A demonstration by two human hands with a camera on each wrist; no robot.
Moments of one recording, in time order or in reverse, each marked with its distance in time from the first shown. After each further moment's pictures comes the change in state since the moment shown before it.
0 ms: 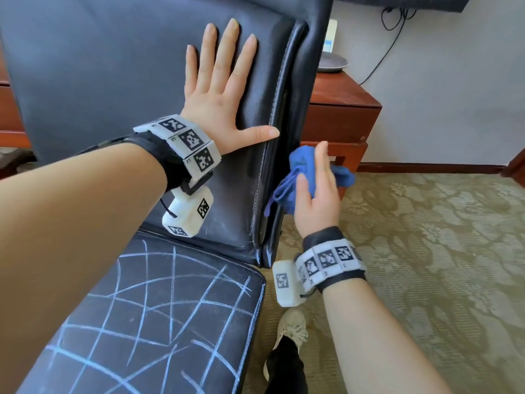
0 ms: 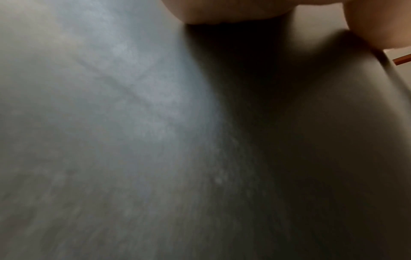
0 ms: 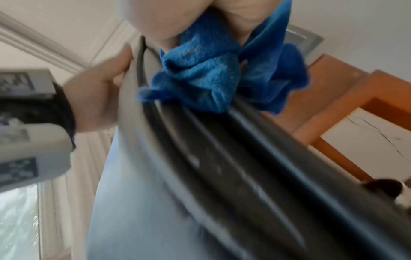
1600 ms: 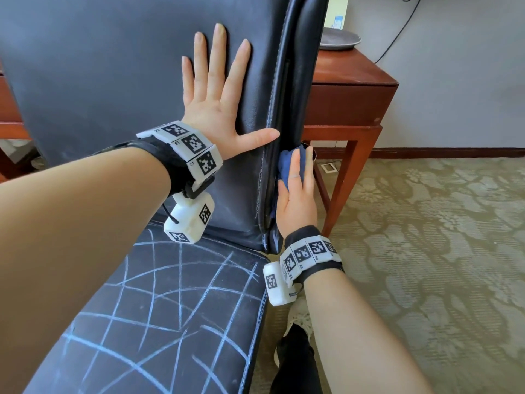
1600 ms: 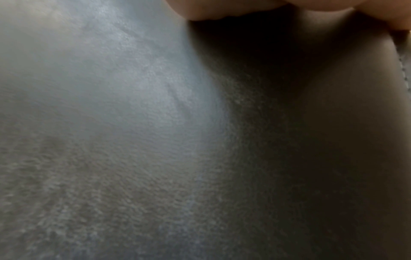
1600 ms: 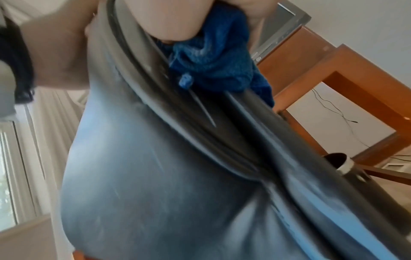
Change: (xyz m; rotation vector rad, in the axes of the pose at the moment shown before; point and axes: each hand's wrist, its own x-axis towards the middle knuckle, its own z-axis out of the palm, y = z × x) left_hand -0.024 0.004 0.019 -0.030 -0.057 -0.109; right_hand -0.023 0.025 0.043 -0.204 -0.079 -0.115
